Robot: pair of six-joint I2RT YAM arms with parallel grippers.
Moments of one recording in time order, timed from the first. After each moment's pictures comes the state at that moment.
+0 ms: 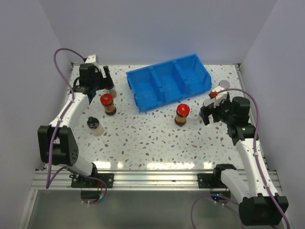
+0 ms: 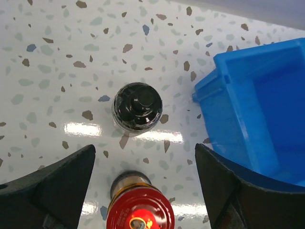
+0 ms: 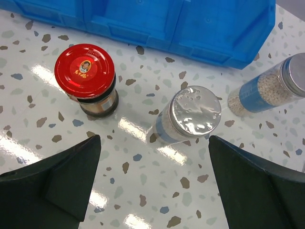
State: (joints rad) left arm -0.06 1.51 1.21 -0.21 -0.03 -0.26; right arm 0.01 0.86 0.79 -0.42 -0.38 -0.37
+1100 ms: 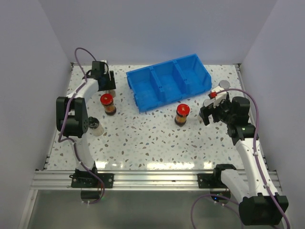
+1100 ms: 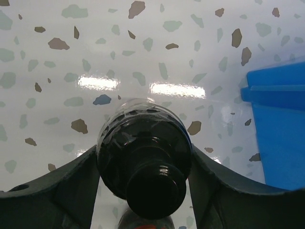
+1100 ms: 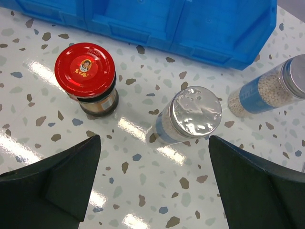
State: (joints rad) left arm -0.05 1.99 1.53 -0.38 -0.04 -0.20; right arm 0.01 0.86 0.79 -0.43 -0.38 -0.39
